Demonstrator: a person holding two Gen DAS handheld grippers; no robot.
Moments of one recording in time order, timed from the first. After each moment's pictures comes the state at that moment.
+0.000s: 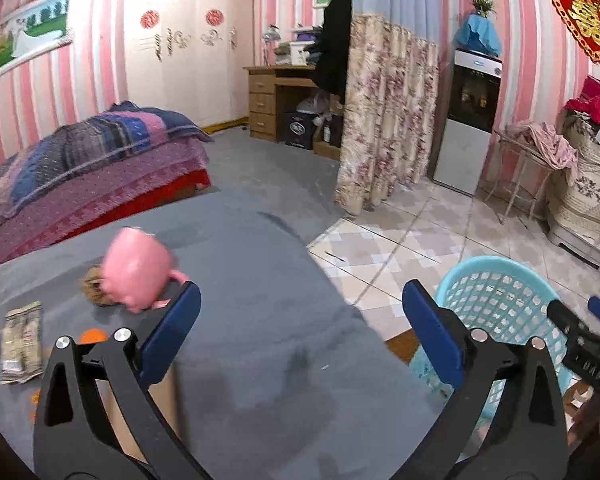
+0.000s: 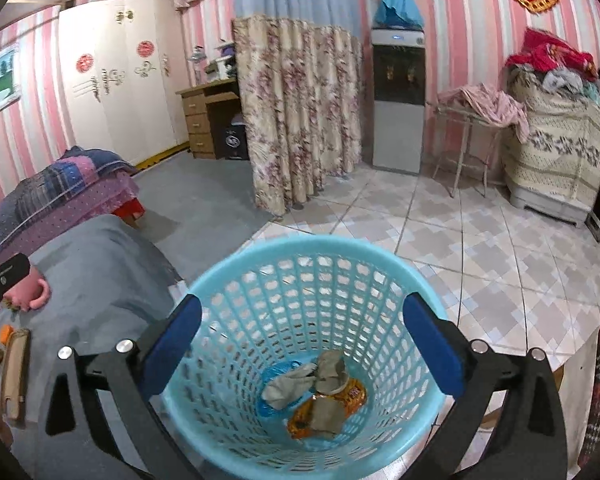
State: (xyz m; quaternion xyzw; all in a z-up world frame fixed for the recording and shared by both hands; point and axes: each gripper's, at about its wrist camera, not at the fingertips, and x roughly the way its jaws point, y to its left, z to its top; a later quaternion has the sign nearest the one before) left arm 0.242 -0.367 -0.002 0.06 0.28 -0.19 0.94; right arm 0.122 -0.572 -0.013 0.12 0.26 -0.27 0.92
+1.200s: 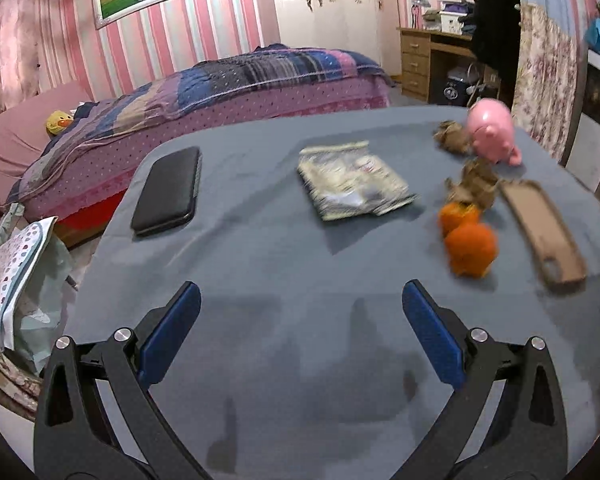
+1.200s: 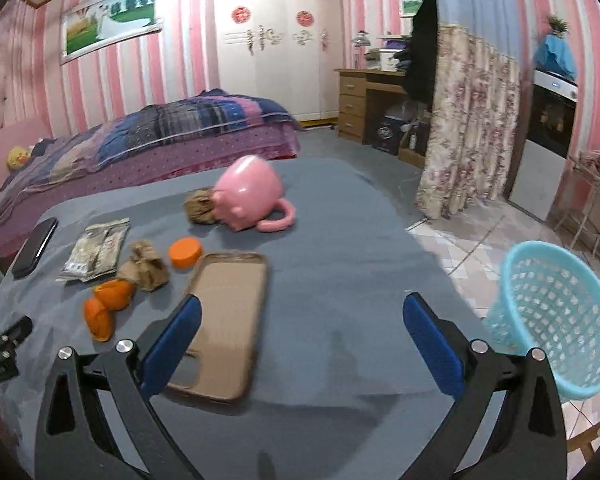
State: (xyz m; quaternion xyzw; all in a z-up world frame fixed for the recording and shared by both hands) left arm 0.180 -0.011 -0.068 0.05 0.36 0.05 0.93; right arm 0.180 -0.300 -0.032 0.03 0.30 -0.04 0.95
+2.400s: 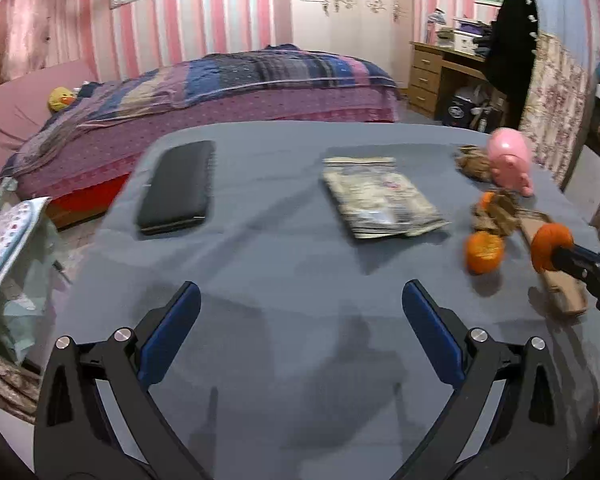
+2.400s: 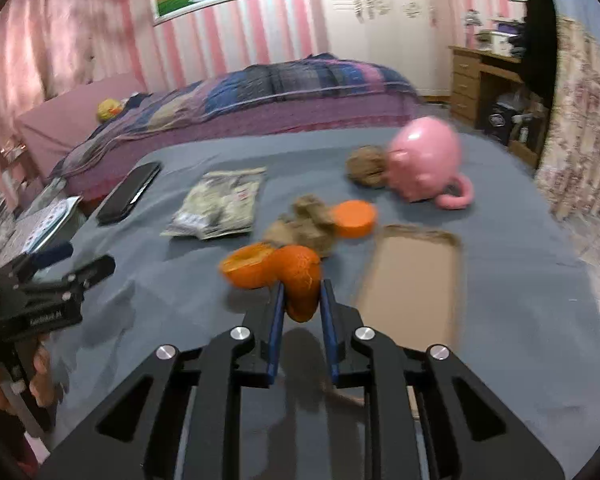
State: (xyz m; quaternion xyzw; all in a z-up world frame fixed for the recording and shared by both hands) left arm 0.197 0.002 -0.067 -0.01 0.35 0.03 0.94; right arm 0.203 -0.222 -0.049 0.01 0.34 0.14 0.93
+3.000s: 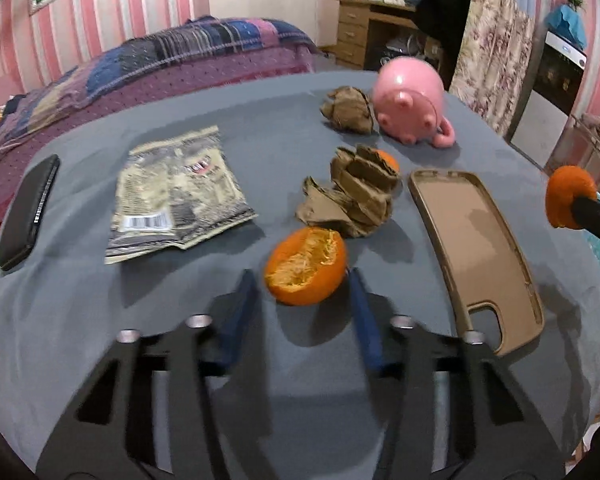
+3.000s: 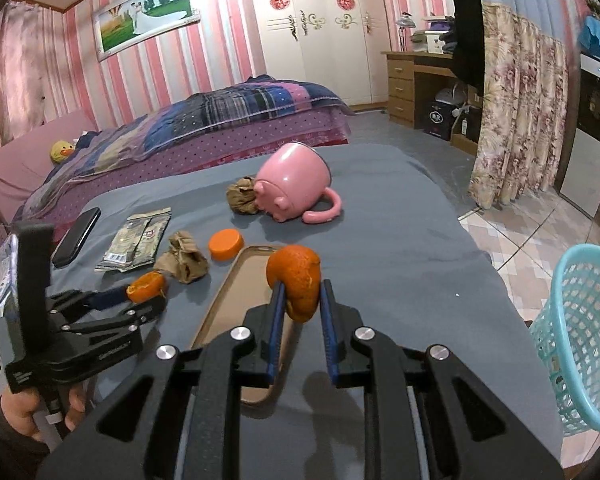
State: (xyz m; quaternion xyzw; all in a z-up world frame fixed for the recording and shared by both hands) left arm 0.251 -0.120 -0.096 0.03 0.42 -0.08 0.91; right arm 0.203 -0.318 -0.034 0.06 0.32 0.06 0.94
